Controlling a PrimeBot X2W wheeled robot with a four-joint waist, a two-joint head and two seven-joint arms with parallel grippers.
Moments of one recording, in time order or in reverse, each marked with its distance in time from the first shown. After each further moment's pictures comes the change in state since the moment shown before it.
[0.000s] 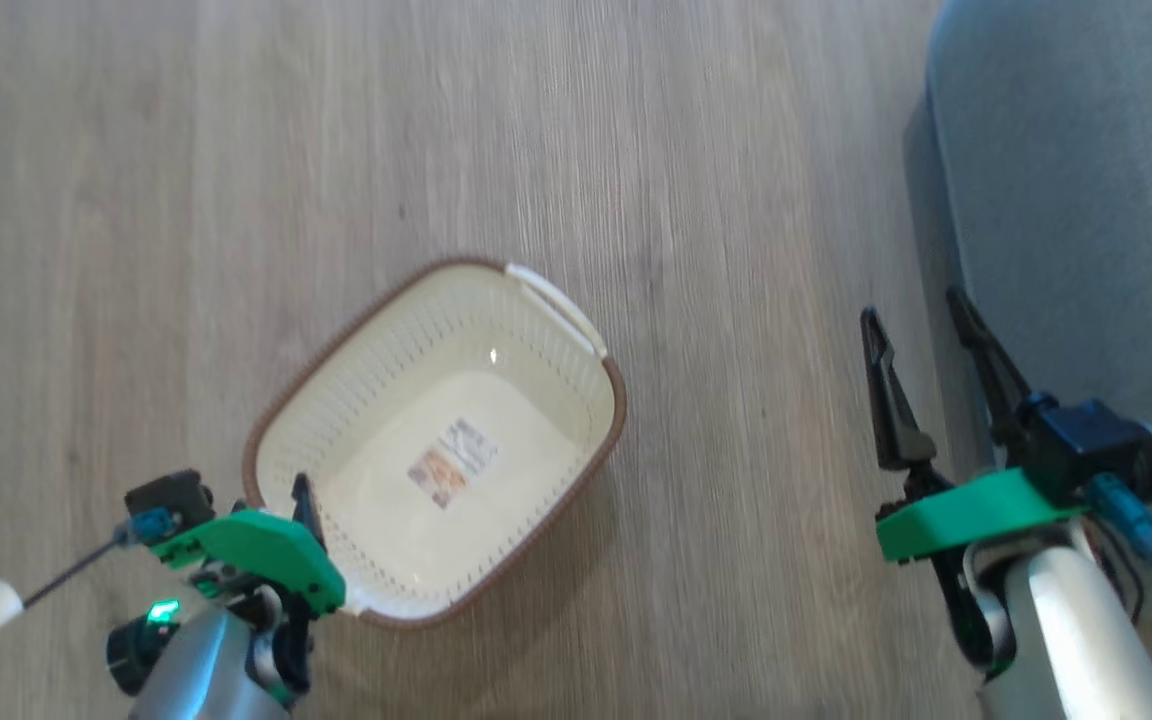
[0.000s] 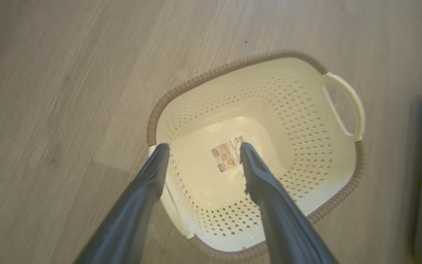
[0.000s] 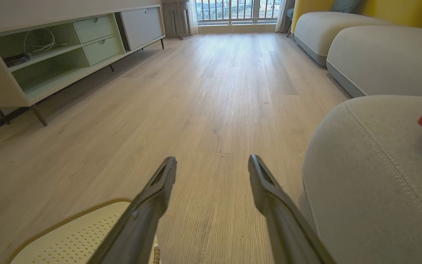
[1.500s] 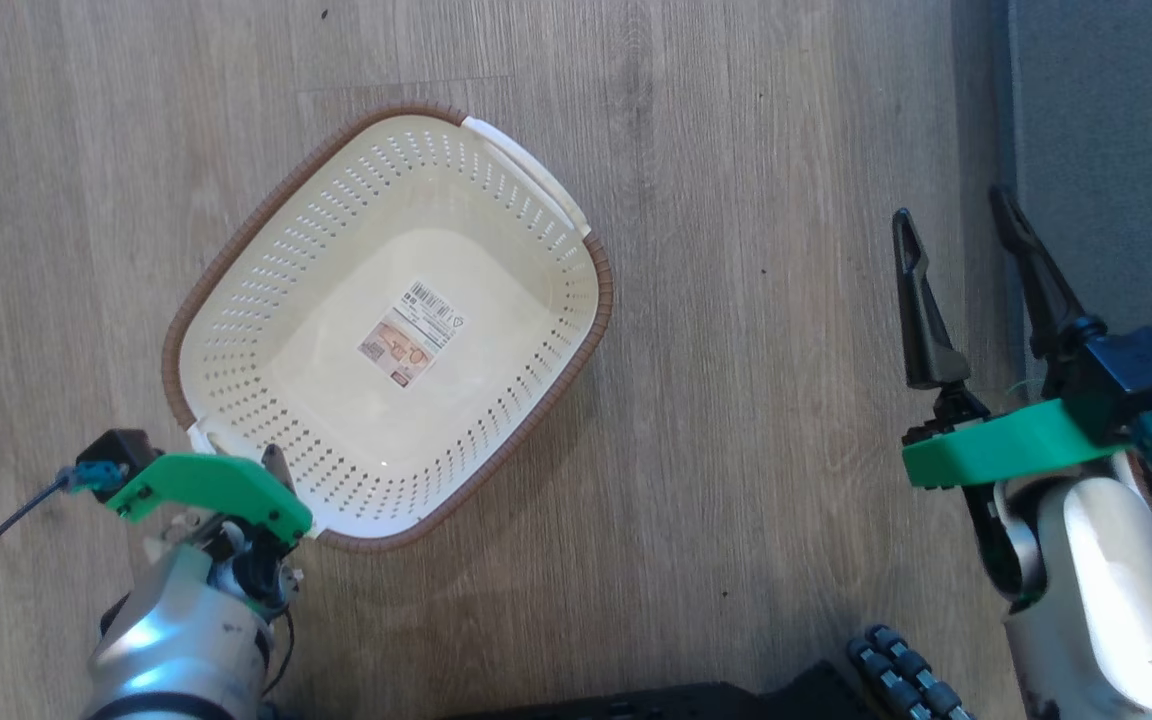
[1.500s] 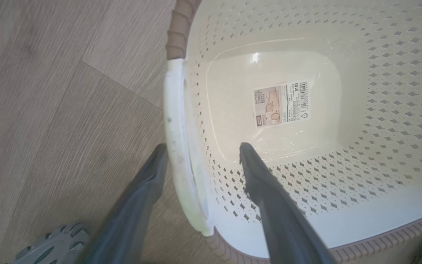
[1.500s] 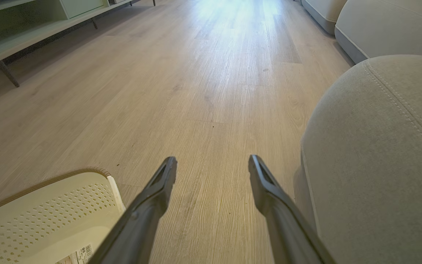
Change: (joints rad) left arm -0.324 -0.001 0.104 0.501 -0.167 -0.072 0.012; right arm -0.111 -0.035 -0.007 -0.058 -0.025 0.000 0.000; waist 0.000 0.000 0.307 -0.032
